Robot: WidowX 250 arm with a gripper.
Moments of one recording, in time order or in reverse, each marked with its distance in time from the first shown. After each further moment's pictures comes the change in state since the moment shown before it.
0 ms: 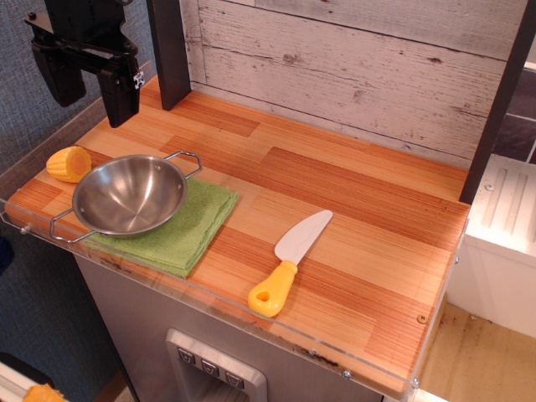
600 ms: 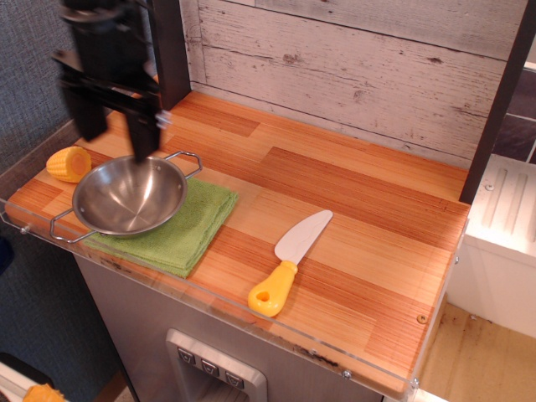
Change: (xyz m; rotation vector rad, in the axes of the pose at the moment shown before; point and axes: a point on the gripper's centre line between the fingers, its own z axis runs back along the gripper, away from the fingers) arm -0.007 -0.042 -0.019 -0.041 0.040 -0.082
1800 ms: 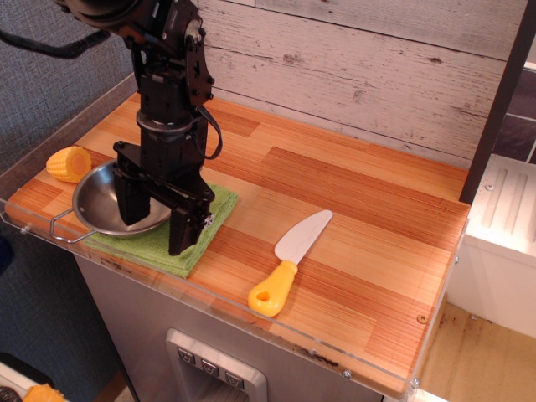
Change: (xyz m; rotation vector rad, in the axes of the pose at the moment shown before) arm -0.012 -0.030 -0.071 0.061 0.168 -0.044
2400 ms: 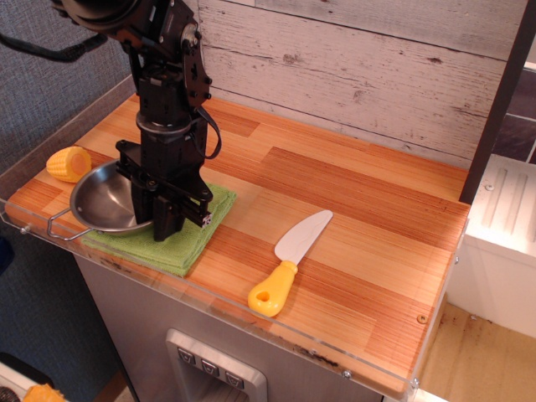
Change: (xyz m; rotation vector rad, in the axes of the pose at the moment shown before) arm 0.005 0.004 -0.003 0.003 -0.033 -0.034
